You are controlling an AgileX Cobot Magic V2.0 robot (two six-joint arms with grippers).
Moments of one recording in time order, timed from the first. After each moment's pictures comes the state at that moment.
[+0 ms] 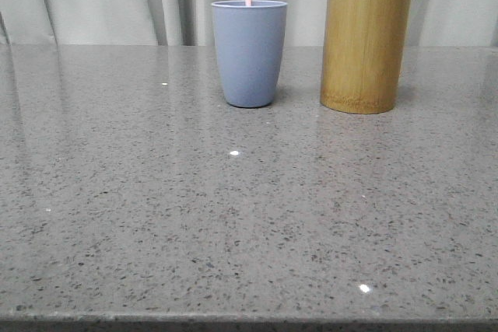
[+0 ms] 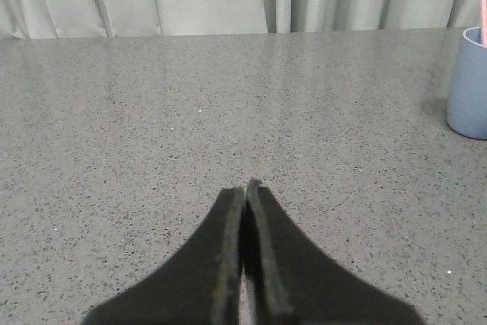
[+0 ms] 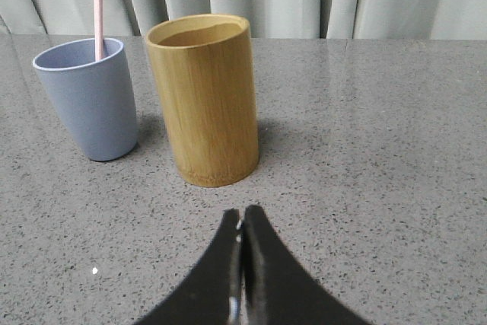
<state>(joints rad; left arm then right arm) -0.10 0.13 -0.40 -0.04 0.55 -0.03 0.28 0.47 -0.24 0.07 -0.01 0.09</state>
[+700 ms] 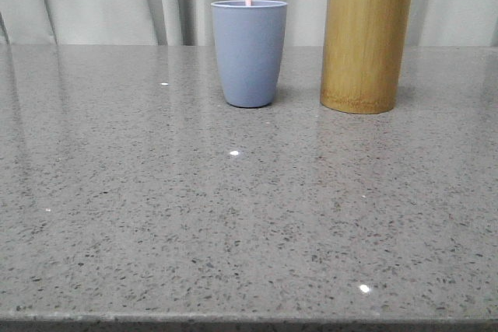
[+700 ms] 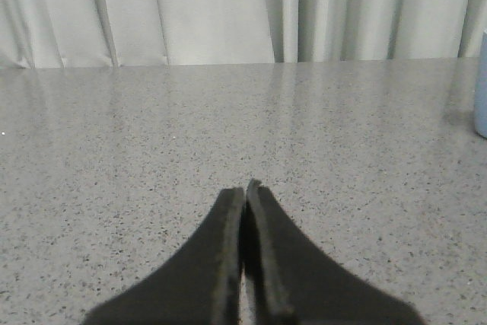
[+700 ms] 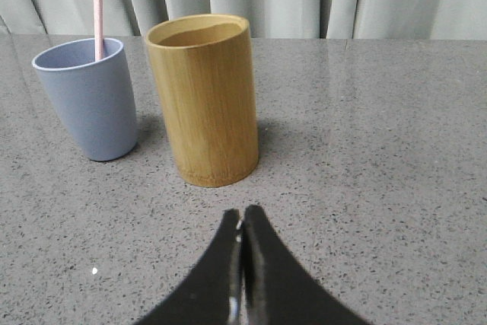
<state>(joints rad) -0.10 0.00 -0.01 -0.03 0.13 -0.03 0.28 0.47 -0.24 0.07 -0.01 0.09</state>
